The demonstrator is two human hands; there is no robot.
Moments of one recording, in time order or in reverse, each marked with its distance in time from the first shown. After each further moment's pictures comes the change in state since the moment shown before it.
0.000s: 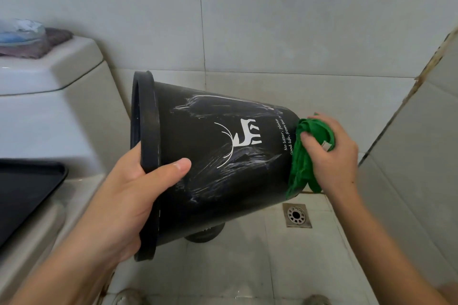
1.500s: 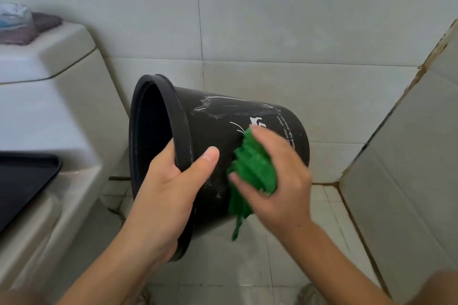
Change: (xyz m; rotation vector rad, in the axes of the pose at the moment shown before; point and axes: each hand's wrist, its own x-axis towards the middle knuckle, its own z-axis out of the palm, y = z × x) left_hand 0.002 -0.030 0.025 0.055 -0.020 0.063; right_hand -0.070 -0.039 0.042 -0.010 -0.072 -0.522
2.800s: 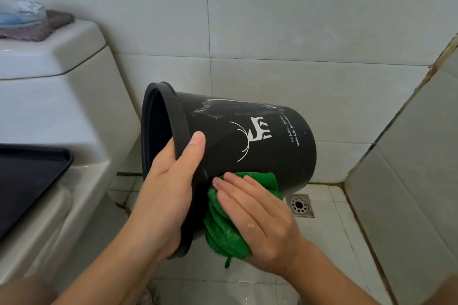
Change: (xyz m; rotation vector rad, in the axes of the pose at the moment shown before) left_hand -0.001 0.002 -0.001 -0.142 0.122 -0.144; right_hand -0.043 -0.013 0.008 -0.108 -0.194 -0.518
